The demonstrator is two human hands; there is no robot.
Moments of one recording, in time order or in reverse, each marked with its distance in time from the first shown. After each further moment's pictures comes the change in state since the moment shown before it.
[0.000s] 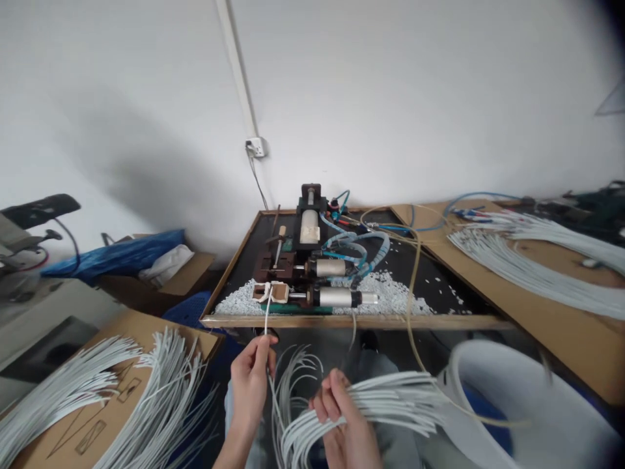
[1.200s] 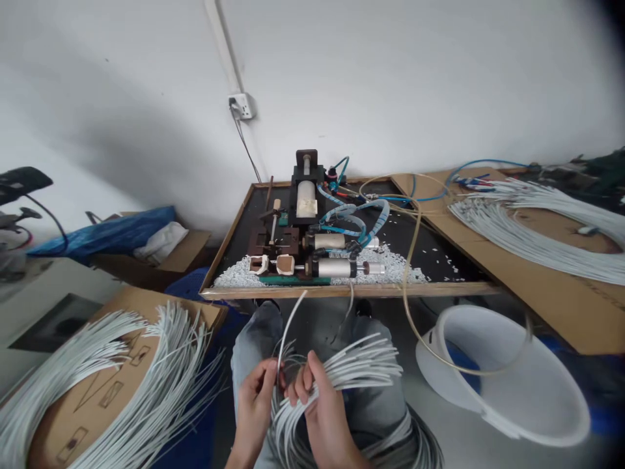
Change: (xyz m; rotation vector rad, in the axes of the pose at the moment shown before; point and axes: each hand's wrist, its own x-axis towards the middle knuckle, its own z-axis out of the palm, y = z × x) left_hand -0.072 -0.046 -0.025 0.015 -0.142 -0.158; right_hand -0.016 0.036 0.005 -0.054 0.049 0.107
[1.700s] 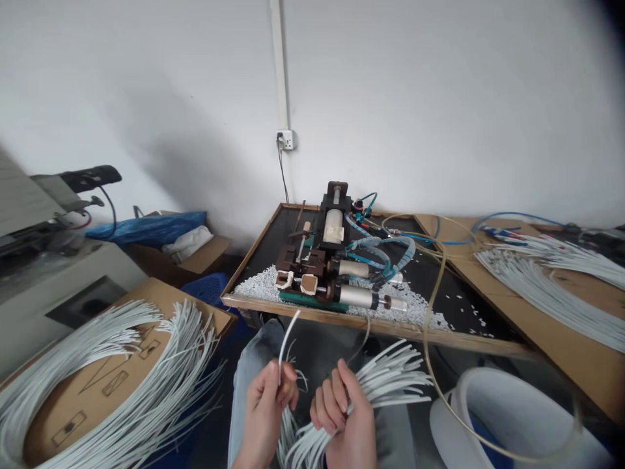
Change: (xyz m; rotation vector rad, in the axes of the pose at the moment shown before) left_hand 0.007 0.046 0.025 -0.682 0.060 -0.021; right_hand 0.007 -0.034 0.009 0.092 -0.235 0.064
